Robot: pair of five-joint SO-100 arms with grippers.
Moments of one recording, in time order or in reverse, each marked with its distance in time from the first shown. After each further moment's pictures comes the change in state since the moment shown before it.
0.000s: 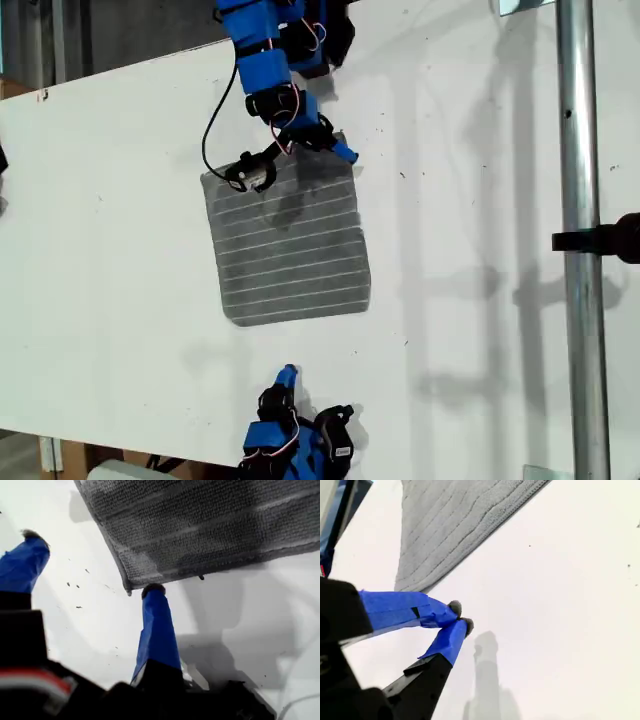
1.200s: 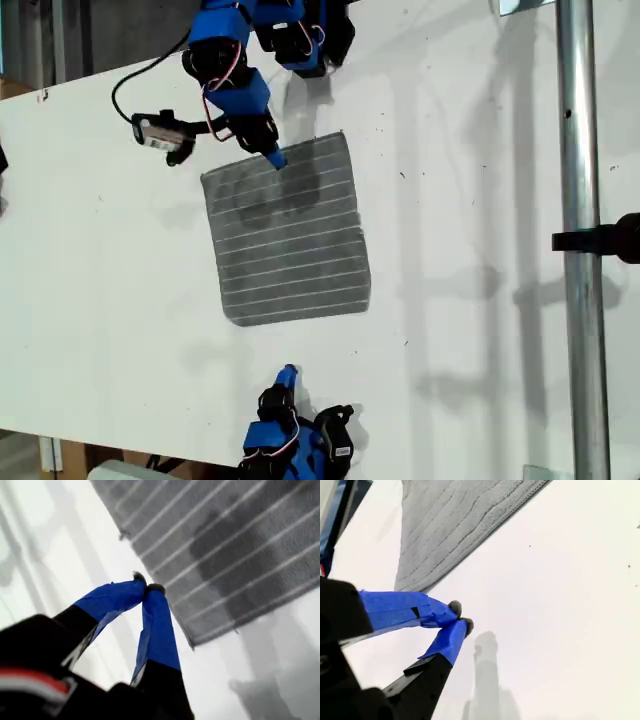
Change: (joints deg) arm 0 0.0 0.0 0.0 0.0 -0.2; arm 1 9.1 11.3 -32.0 12.0 14.5
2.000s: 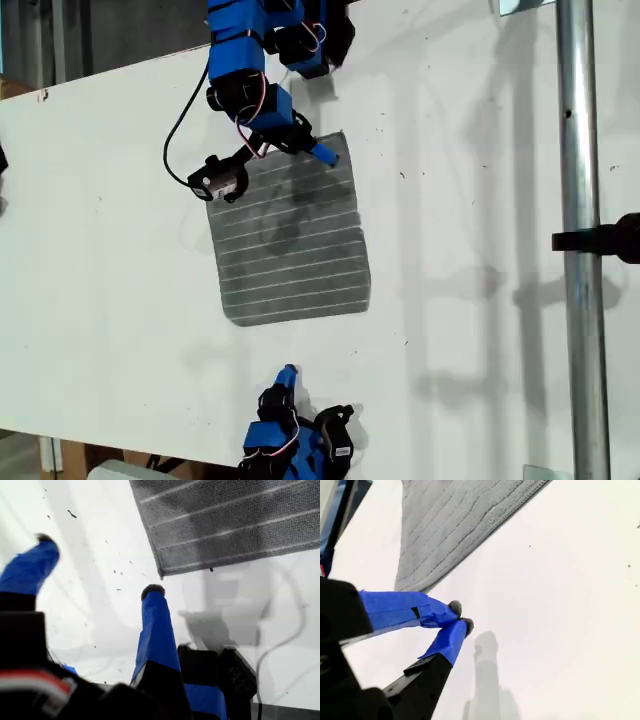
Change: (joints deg) arm 0 0.0 0.0 0.0 0.0 0.0; arm 1 -9.1 -16.0 -5.6 16.7 -17.9
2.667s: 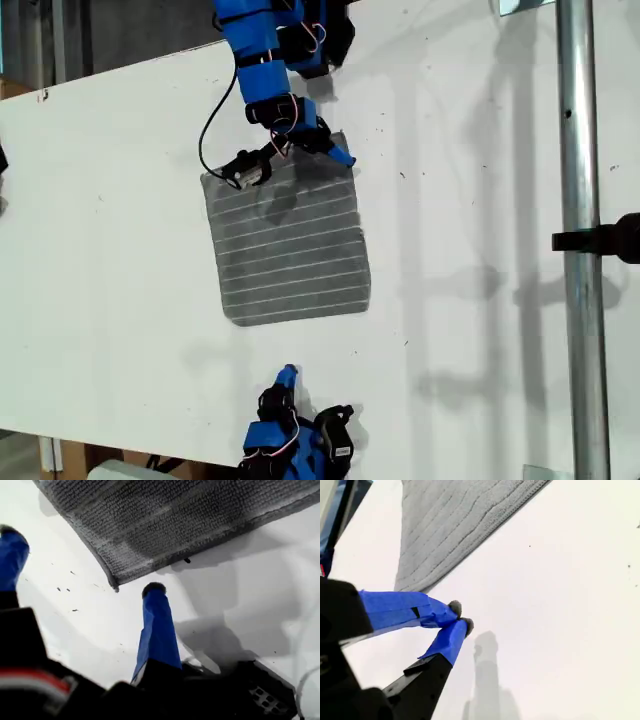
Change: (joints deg) arm 0 0.0 0.0 0.0 0.0 0.0; arm 1 1.7 0.2 36.4 -27.4 10.2
